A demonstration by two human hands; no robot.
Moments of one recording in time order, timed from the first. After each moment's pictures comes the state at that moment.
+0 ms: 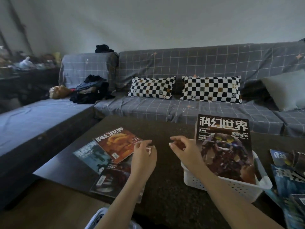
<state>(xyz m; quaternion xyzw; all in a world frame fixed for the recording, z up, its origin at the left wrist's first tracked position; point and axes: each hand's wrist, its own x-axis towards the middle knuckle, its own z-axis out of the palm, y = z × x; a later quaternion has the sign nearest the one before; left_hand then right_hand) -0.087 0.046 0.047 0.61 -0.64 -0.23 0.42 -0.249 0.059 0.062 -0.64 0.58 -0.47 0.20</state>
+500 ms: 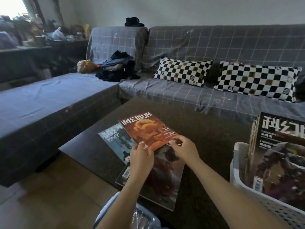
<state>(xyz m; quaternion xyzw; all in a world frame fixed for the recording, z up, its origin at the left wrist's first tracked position) 0.018 -0.013 -0.028 0.74 -0.51 -0.24 0.36 -0.138 -0.062 -0.014 -0.63 0.64 -0.32 0.29</state>
